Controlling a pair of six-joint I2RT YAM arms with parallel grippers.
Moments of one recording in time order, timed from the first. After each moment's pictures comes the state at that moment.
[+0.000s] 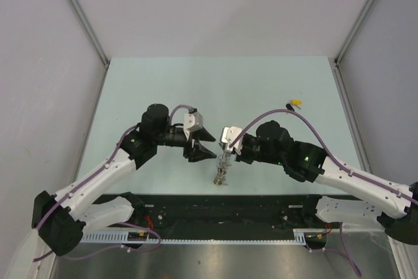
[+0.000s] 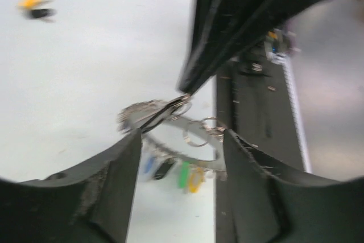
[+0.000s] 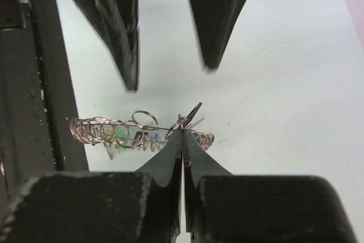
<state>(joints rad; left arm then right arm) -0.63 1.04 0.79 -0.12 0.92 0.17 1.05 0.99 0.94 -0.38 -0.10 -0.41</state>
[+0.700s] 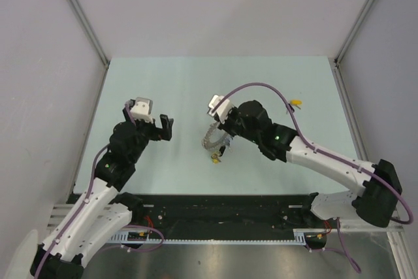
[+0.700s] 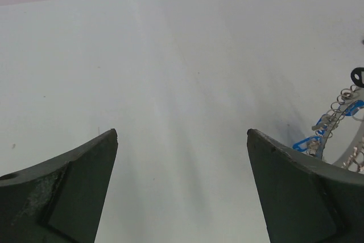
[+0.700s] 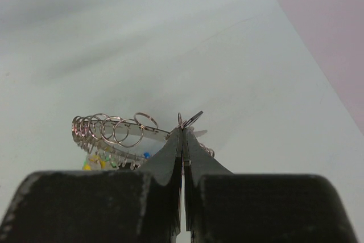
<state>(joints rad) -0.42 0.66 0.61 -0.14 -0.12 -0.08 0.93 1.24 1.01 -0.12 0.10 -0.36</state>
